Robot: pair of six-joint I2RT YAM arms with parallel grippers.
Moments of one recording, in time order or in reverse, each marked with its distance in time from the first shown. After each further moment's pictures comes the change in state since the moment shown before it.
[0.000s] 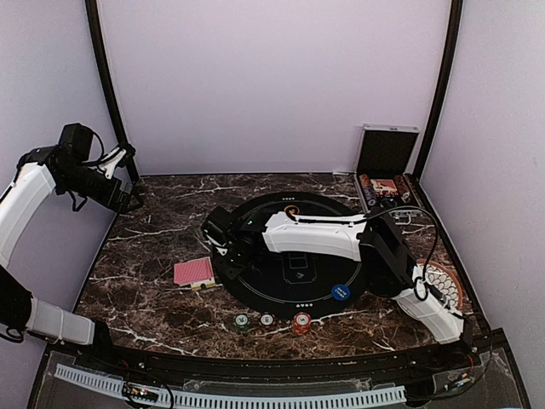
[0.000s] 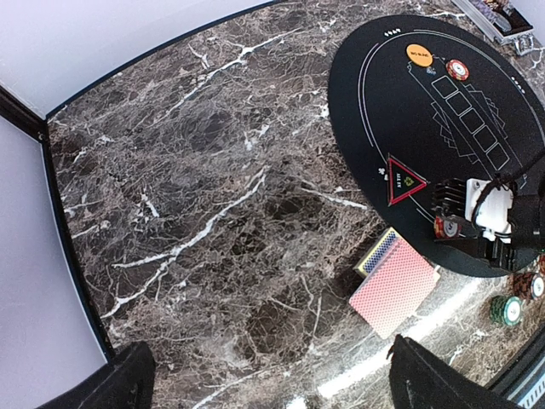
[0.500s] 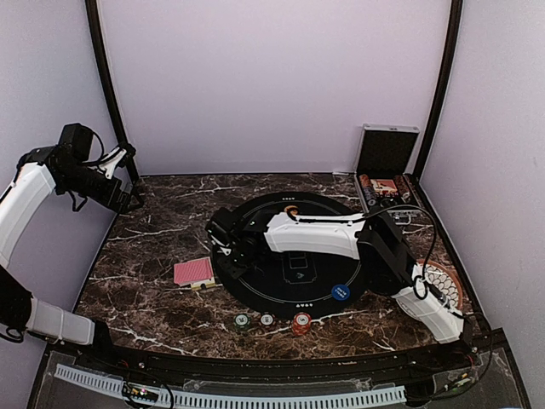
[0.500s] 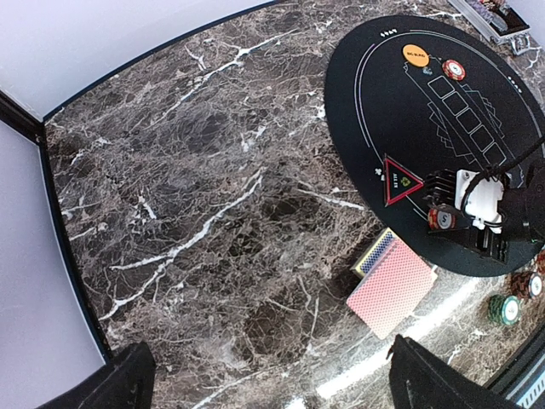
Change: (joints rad) left arm 0.000 0.000 0.000 0.000 0.009 0.004; right arm -0.022 0.013 -0.030 0.019 0.010 0.004
